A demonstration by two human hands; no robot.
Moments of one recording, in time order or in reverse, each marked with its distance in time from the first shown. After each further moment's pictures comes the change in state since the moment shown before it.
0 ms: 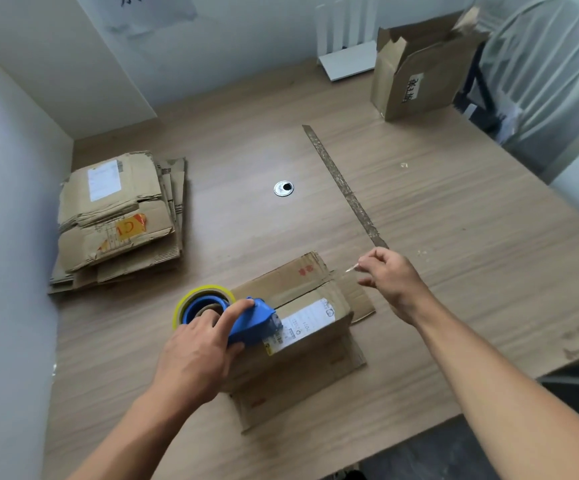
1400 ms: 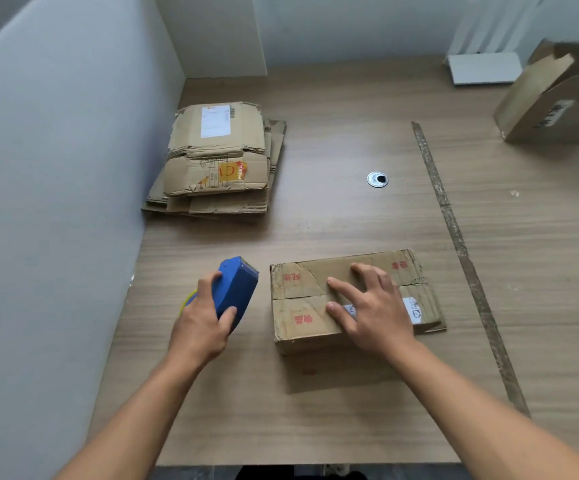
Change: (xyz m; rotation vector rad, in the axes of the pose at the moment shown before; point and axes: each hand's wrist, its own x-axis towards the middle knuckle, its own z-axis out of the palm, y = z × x) left_hand -0.072 -0.086 0.016 -0.434 0.142 -0.684; right_hand -0.046 0.048 0.130 -1.204 -0.199 -0.782
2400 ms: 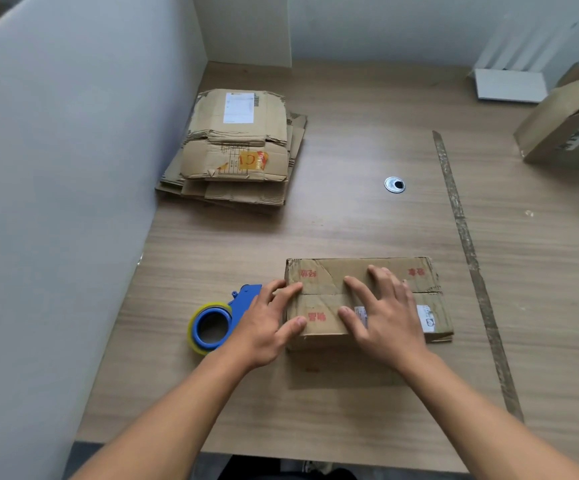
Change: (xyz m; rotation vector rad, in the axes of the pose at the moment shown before) left_hand -0.005 0.010 0.053 -0.177 -0.364 0.291; right_hand -0.004 -0.013 -0.007 -0.065 -0.173 0.065
